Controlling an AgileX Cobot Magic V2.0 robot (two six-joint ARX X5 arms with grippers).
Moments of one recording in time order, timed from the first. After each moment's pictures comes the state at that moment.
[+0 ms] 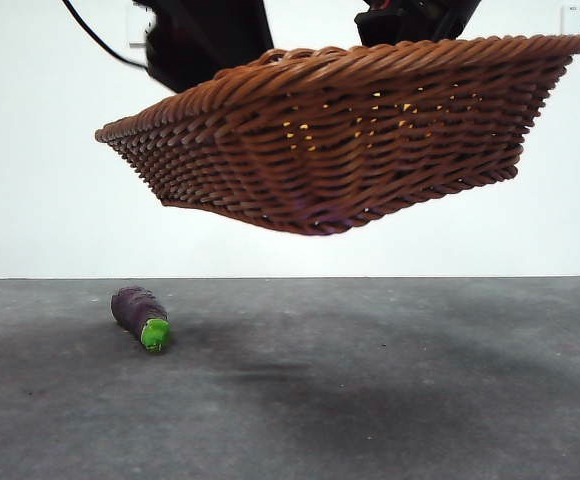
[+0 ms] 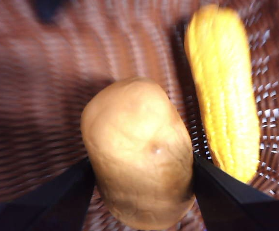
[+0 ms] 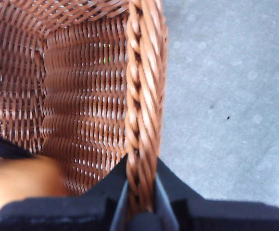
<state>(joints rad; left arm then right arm) -0.77 1.49 1.34 -0.92 0.27 0.37 0.49 1.70 1.63 -1.10 -0.39 -0.02</state>
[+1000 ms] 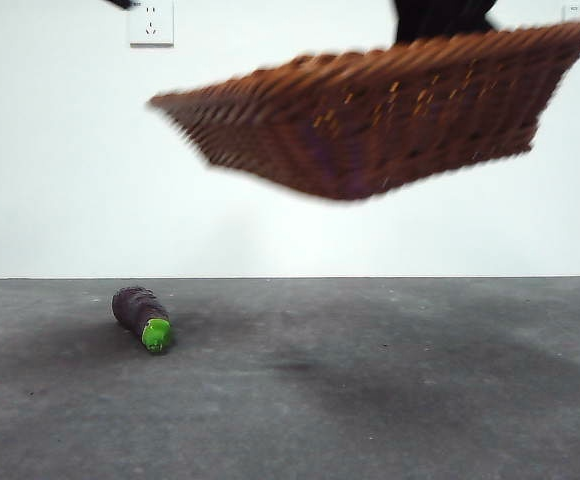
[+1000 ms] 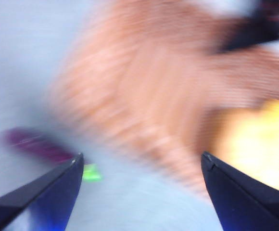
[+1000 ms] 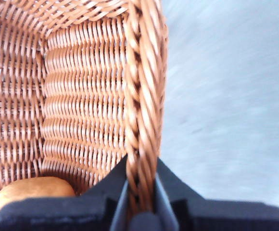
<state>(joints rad) -0.51 1.17 1.34 -0.87 0.15 -0.07 0.38 1.58 1.63 -1.08 -0.37 -0.02</state>
